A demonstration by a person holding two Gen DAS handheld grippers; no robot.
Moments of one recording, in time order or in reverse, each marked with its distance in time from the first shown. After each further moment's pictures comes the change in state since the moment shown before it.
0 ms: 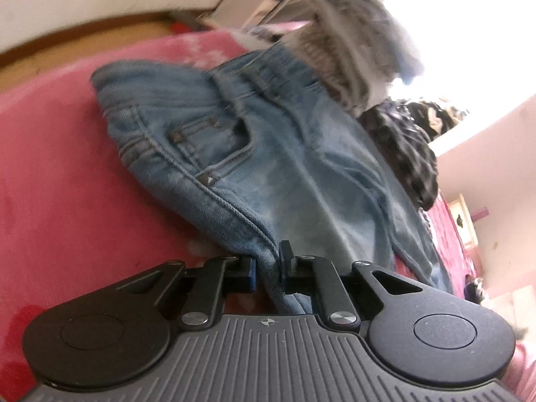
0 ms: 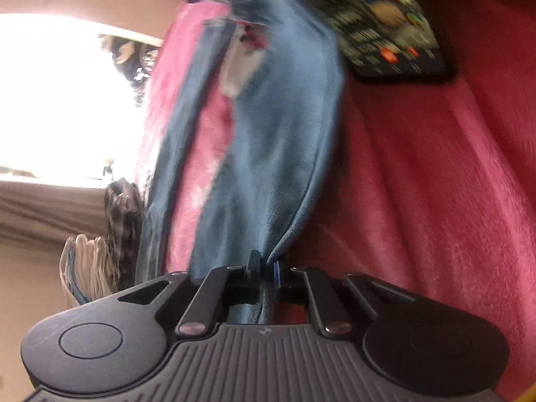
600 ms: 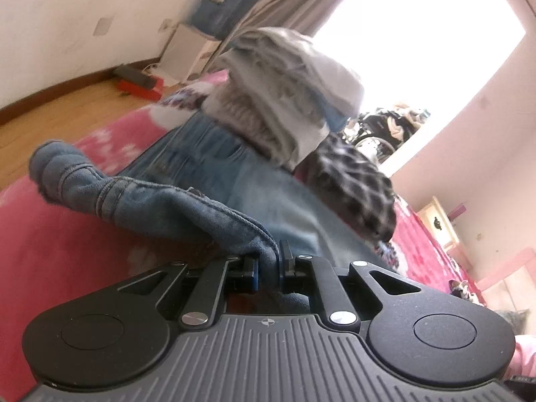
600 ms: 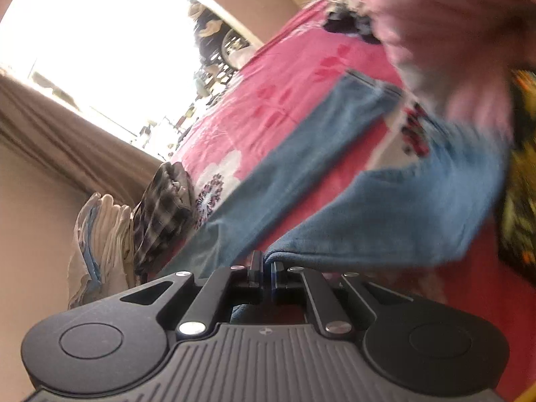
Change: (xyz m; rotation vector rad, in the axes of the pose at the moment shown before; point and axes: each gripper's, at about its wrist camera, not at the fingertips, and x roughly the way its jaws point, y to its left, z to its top) left arm 0.005 -0.071 0.065 0.151 -0.105 -0.090; right arm 0.001 0.146 0.045 -0.394 -0.025 0.011
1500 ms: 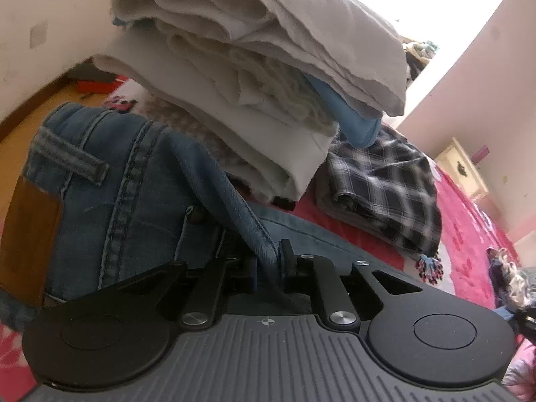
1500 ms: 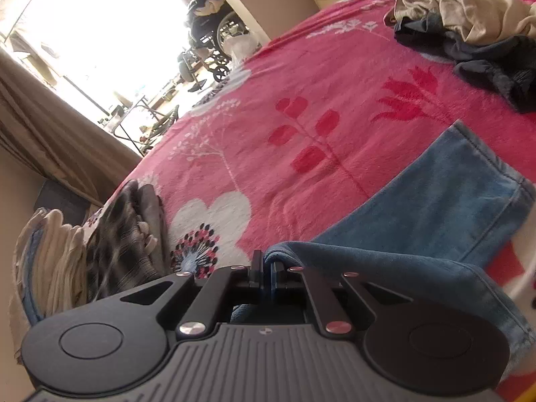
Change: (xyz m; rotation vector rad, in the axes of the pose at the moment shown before) left arm 0.183 -0.029 0.097 0.171 0.221 0.032; right arm 0.183 0.077 0.090 -0.091 0.026 -0.129
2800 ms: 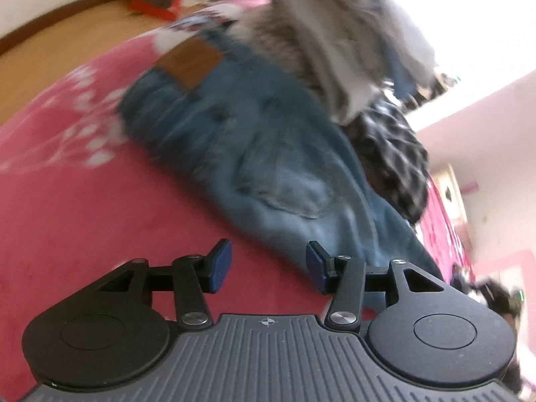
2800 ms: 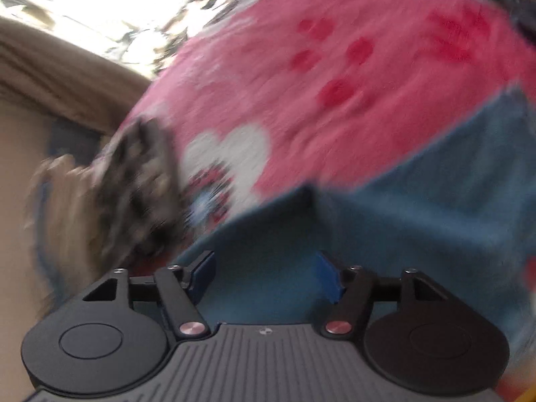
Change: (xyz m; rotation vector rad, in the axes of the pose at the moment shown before) left arm -0.075 0.072 -0.104 -0.347 0.070 -0.051; right arm 0.018 0.003 0.002 0.046 0.404 0.155
